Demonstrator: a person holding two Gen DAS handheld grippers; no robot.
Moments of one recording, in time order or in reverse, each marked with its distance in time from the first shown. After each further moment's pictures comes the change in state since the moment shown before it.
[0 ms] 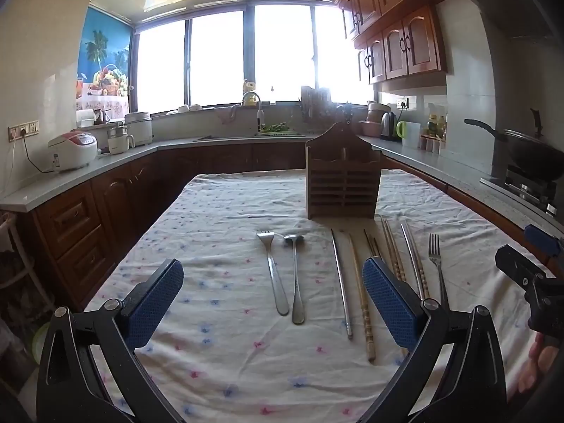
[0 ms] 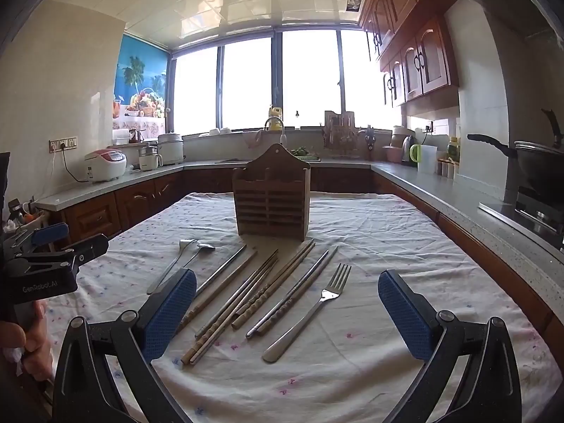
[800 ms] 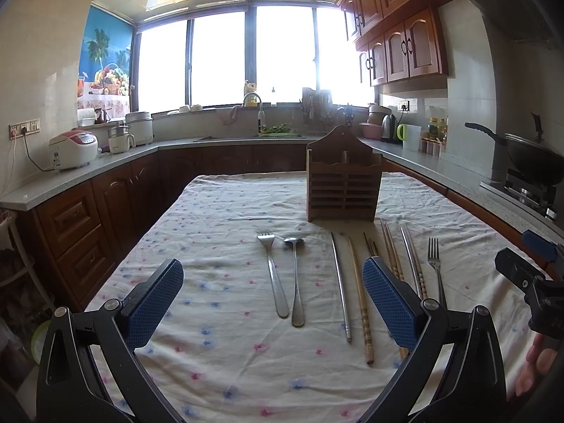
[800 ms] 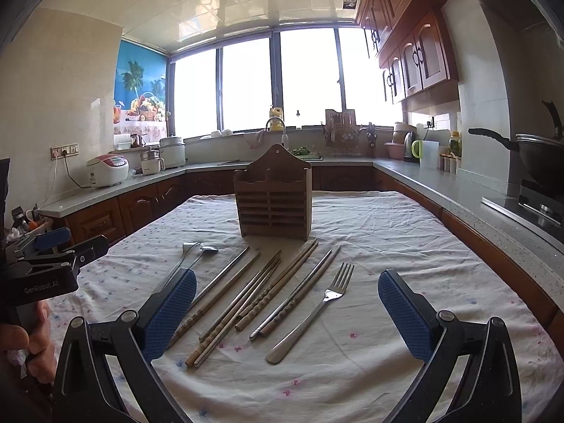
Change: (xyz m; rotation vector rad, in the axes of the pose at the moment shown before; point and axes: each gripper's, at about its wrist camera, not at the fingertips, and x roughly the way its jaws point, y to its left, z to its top) left arm -0.002 -0.001 0.003 -0.007 -0.004 0.000; right arm 0.009 -0.008 -0.007 0.049 0.005 0.021
